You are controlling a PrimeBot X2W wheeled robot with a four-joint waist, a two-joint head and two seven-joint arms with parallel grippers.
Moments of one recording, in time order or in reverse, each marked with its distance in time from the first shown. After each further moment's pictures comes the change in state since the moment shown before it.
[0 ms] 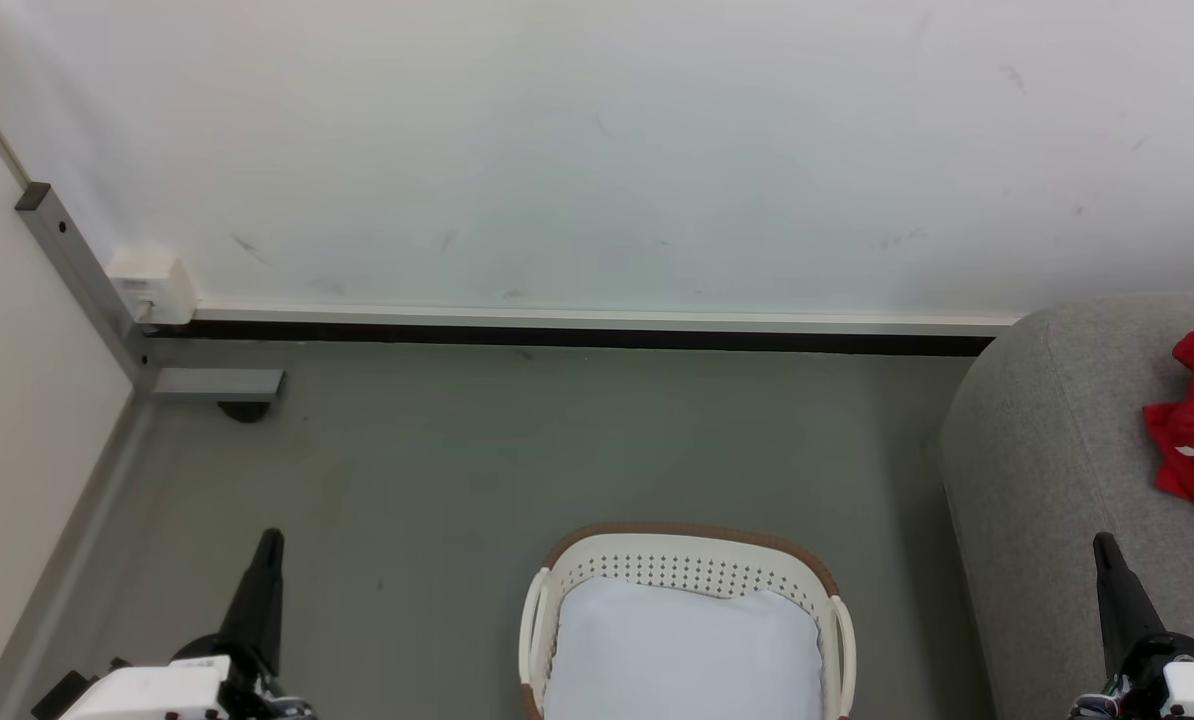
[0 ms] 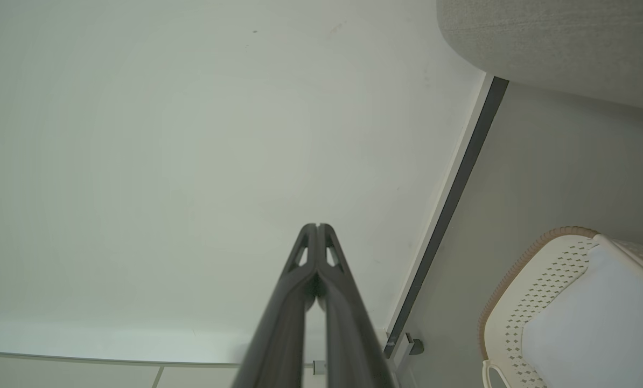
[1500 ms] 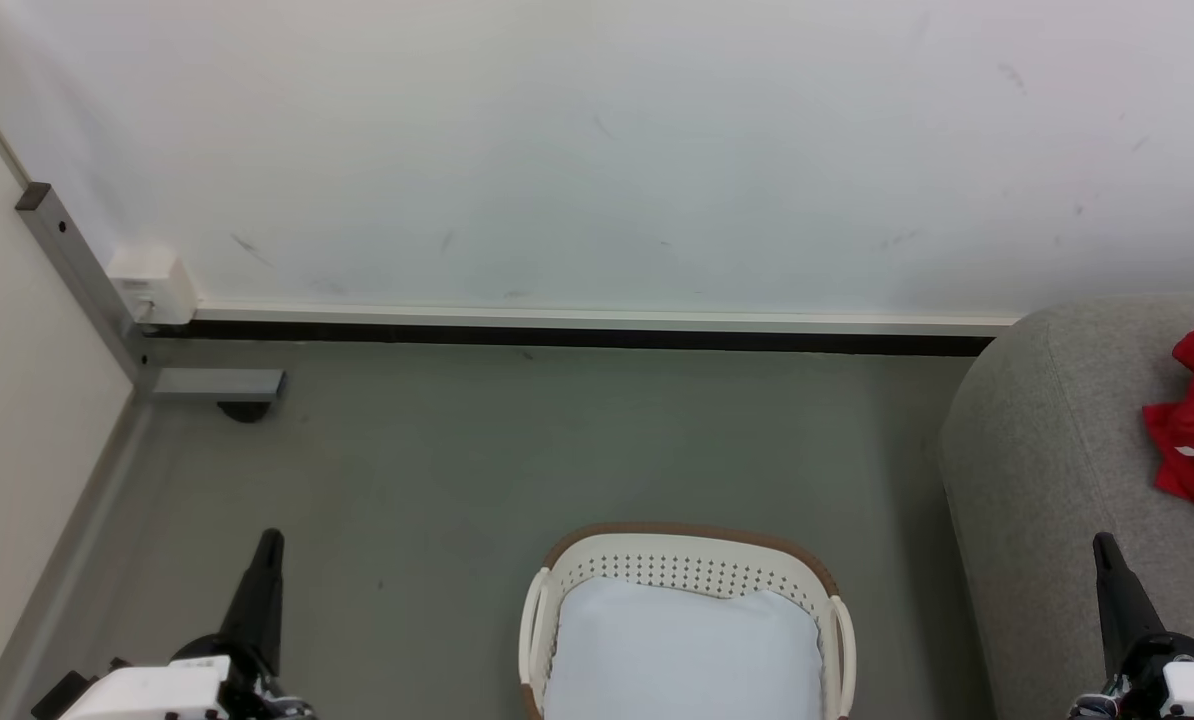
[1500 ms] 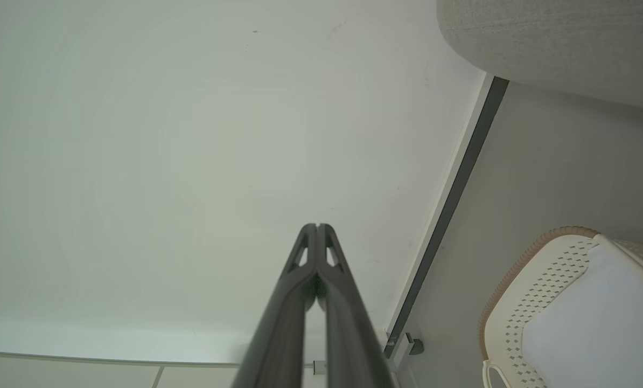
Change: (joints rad) left arm 0.000 0.000 0.000 0.000 0.000 0.000 0.000; right arm 0.000 0.000 0.000 0.000 0.000 0.000 0.000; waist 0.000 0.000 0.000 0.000
